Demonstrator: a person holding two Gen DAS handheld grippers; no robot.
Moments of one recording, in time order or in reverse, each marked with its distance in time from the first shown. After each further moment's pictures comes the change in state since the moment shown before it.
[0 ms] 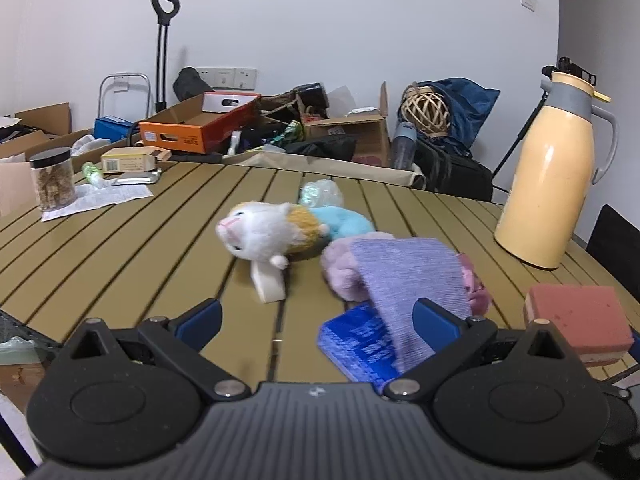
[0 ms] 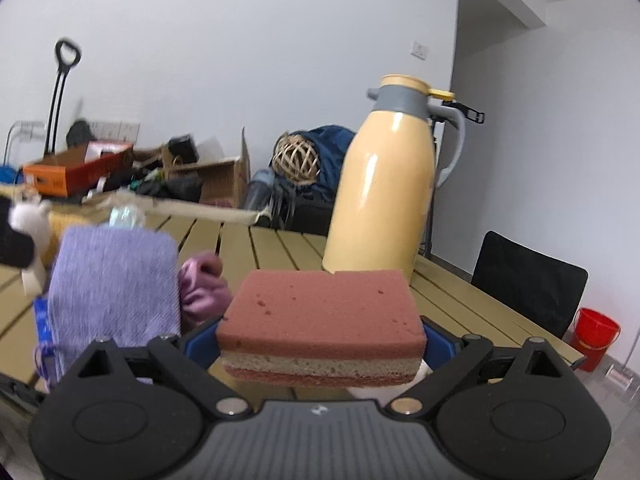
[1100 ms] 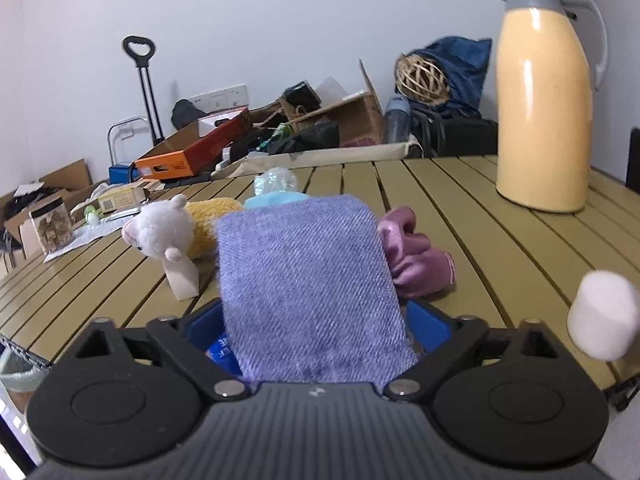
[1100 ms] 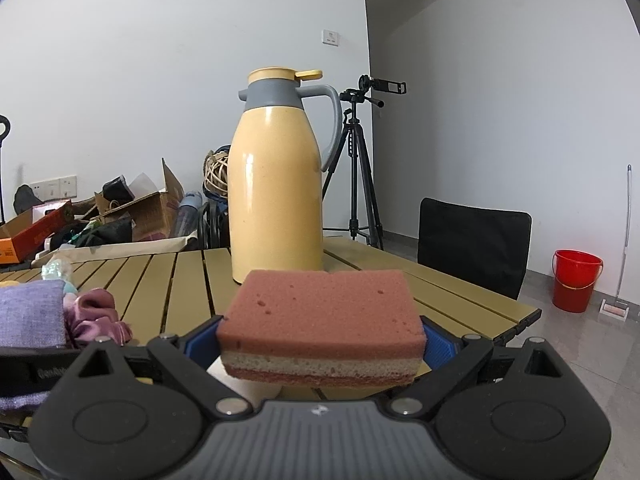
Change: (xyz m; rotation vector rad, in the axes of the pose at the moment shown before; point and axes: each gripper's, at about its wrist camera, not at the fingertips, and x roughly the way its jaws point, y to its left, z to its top) left arm 0.055 -0.123 -0.039 0.202 -0.022 0.202; right arm 0.007 -0.111 -0.018 0.217 -0.005 -0.075
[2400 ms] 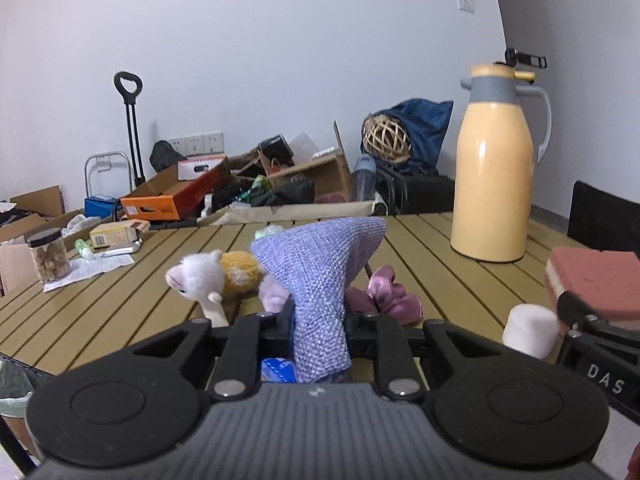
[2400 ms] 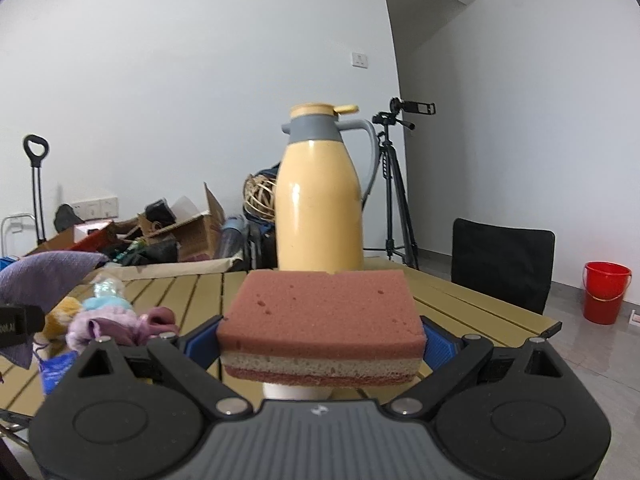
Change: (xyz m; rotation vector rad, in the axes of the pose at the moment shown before) left arm -0.090 0.065 0.004 -0.039 -0.155 -0.156; right arm -0.049 0.010 0.007 0.010 -0.062 0.136
